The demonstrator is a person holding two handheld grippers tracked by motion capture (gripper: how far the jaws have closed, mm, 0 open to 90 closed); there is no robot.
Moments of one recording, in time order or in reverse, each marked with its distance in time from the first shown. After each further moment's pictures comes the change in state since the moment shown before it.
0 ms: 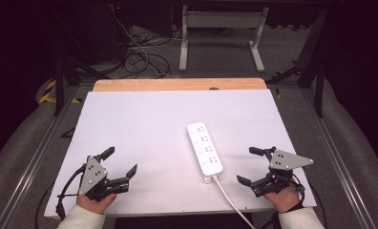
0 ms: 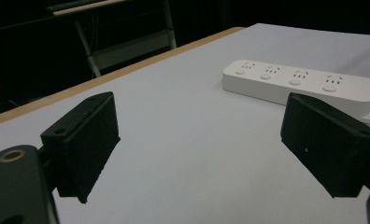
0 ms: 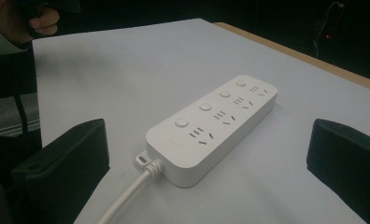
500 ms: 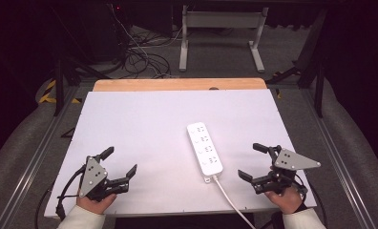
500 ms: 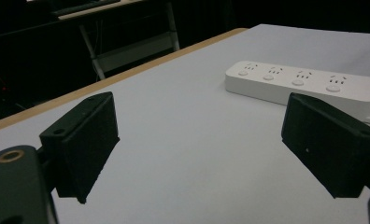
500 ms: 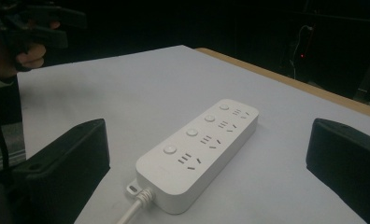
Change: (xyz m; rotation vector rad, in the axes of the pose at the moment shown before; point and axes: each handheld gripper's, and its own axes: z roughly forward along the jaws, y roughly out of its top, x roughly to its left) left arm -0.001 0.000 -0.001 -0.003 0.011 0.009; right arm 0.003 0.007 -0.007 -0.099 -0.075 0.049
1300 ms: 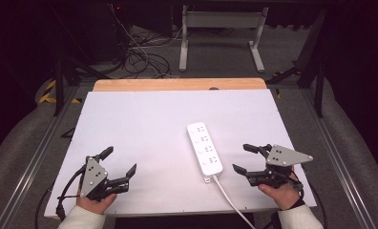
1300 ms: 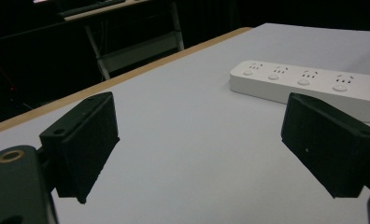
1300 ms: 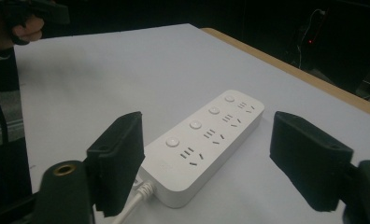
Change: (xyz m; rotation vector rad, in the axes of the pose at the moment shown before) left arm 0.000 0.000 0.000 -0.002 0.021 0.006; right arm 0.006 0.019 0.012 0.116 0.016 -0.082
